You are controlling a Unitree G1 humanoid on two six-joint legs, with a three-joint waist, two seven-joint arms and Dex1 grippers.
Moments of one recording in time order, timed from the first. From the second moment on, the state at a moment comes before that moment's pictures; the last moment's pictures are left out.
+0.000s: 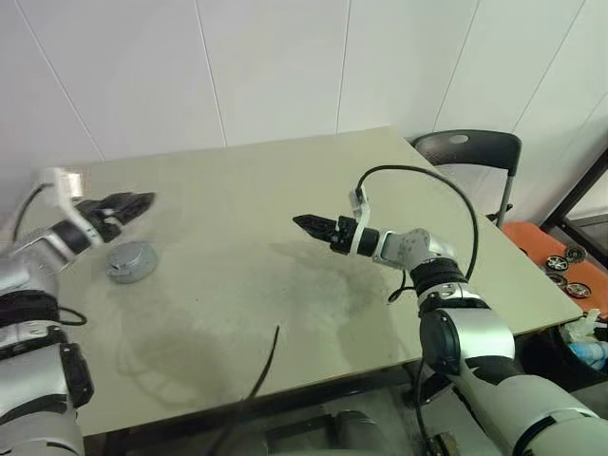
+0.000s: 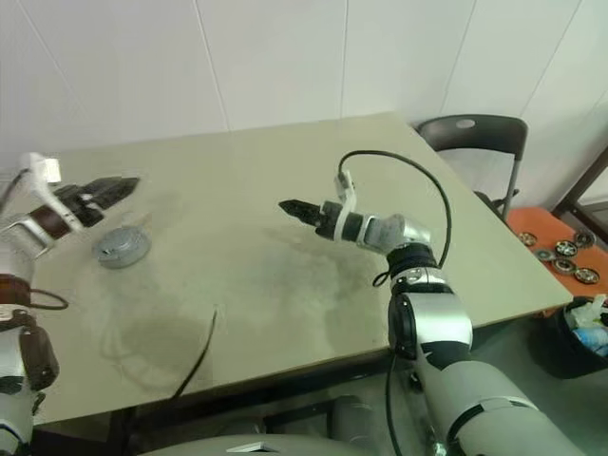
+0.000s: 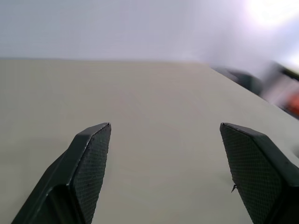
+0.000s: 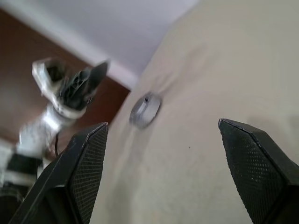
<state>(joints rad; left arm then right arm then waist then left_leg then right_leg) -0.65 0.70 0.28 0.63 -0.47 0.48 -1.11 -0.98 -0.21 -0.12 0.91 0.43 0.77 1.08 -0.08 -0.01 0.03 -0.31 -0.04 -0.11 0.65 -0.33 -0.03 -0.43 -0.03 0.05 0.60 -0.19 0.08</state>
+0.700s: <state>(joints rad) -0.60 0.66 -0.09 0.12 -0.49 0.63 -1.40 -0.84 -0.43 0.26 0.50 0.21 0.20 1.58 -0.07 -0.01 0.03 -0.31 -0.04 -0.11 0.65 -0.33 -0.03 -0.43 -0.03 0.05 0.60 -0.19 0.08</state>
